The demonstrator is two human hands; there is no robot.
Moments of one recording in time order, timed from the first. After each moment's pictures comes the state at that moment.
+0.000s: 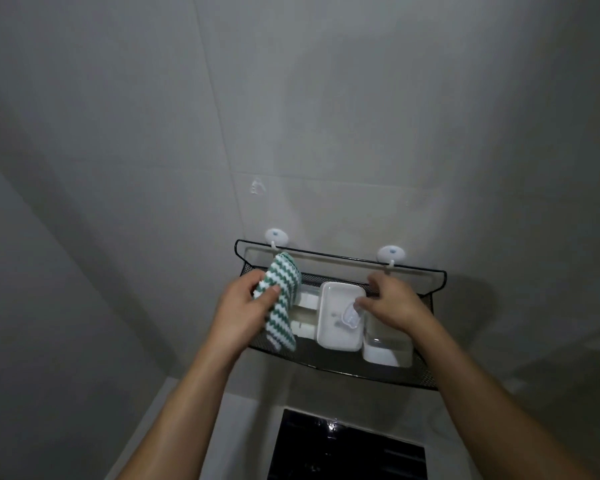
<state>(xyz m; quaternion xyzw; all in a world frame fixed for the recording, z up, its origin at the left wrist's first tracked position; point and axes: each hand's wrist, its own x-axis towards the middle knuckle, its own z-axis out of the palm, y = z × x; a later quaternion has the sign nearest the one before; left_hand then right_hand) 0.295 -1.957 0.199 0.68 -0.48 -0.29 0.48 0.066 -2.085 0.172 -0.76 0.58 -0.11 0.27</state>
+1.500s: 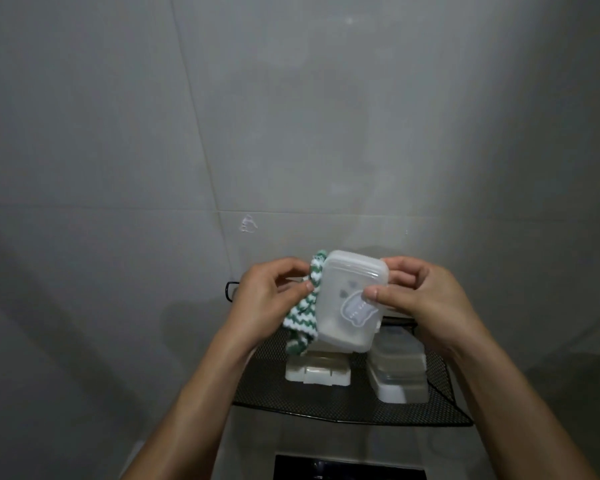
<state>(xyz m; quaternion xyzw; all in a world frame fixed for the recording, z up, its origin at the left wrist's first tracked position) 0.312 -2.026 0.248 0.52 -0.62 -0.31 0.50 0.079 -2.055 0.250 -0.56 0.39 -0.49 0.54</state>
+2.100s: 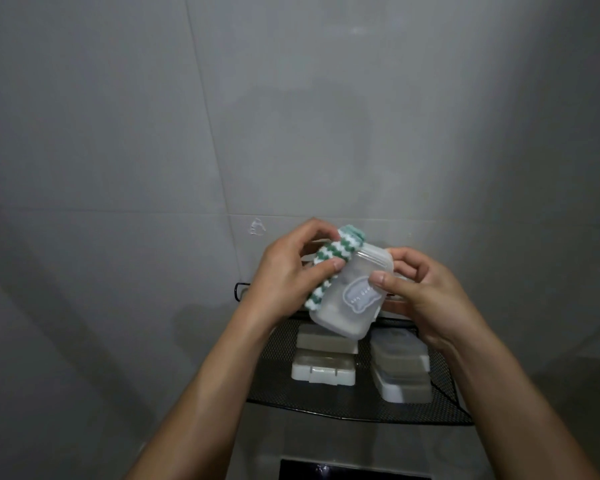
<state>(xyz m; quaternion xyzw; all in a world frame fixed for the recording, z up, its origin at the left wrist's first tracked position) 0.298 -2.030 0.288 0.44 -0.70 -0.25 0.50 0.085 -2.050 0.262 -0.54 0.34 -0.51 0.58</state>
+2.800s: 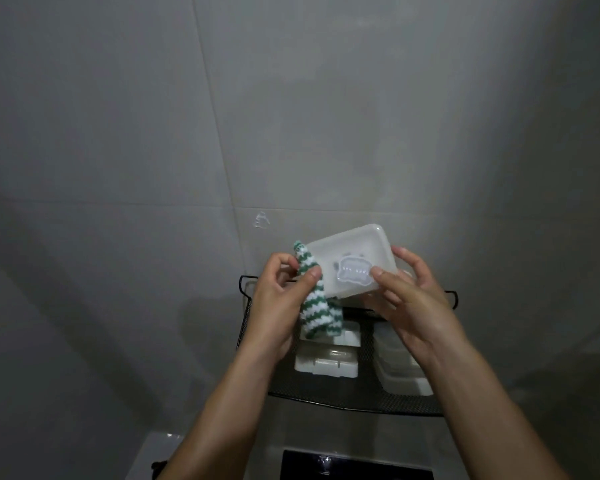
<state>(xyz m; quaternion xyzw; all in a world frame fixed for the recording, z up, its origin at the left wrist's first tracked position) 0.293 -2.016 0.225 0.43 -0.40 -0.46 0.66 0.107 -2.038 0.241 -0.36 0.35 -0.57 0.65</state>
